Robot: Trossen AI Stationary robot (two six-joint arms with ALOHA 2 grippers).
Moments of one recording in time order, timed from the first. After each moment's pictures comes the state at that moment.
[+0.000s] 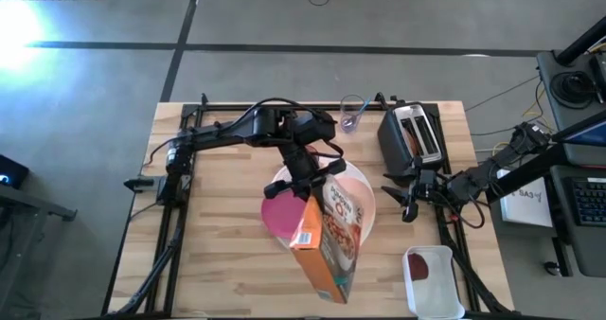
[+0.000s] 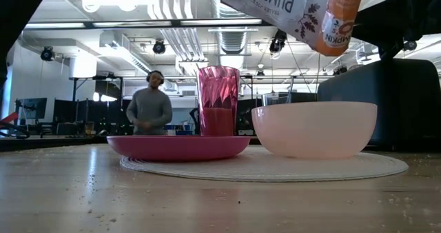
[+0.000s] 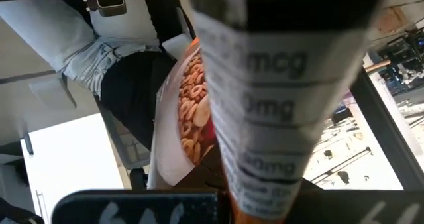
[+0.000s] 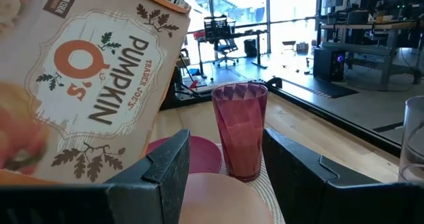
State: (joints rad) left arm 0.03 2.03 2.34 -1.14 0.91 -1.95; right arm 0.56 0.44 0.12 0.35 0.80 0.10
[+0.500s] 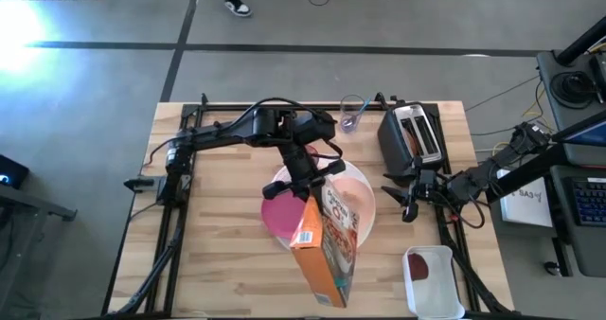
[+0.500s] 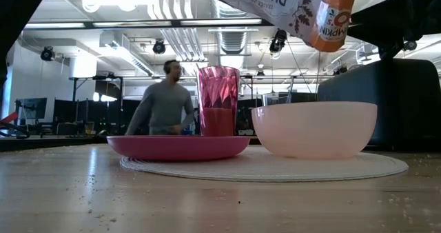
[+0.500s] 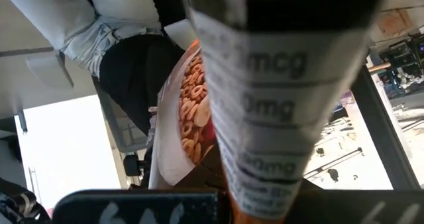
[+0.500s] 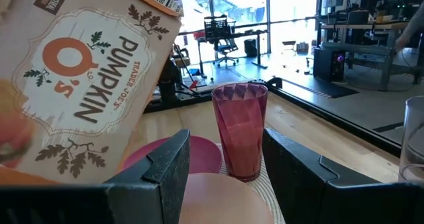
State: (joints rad) left arm 0.03 2.03 2.34 -1.13 0.96 -2.04; right arm 0.56 0.44 0.12 0.35 0.80 0.10
